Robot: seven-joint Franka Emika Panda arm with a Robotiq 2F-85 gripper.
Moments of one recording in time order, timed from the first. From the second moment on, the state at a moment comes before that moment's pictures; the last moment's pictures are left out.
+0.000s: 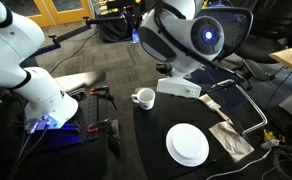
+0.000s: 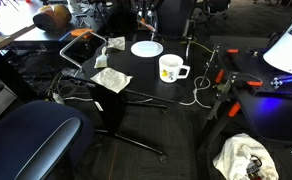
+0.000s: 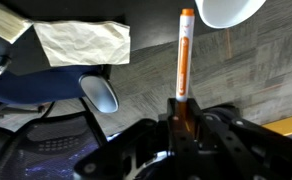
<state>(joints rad) -0.48 0.22 0.21 -2.27 0.75 2.23 -2.01</state>
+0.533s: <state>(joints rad) -0.35 0.22 0.03 -2.27 0.76 2.03 -2.12</state>
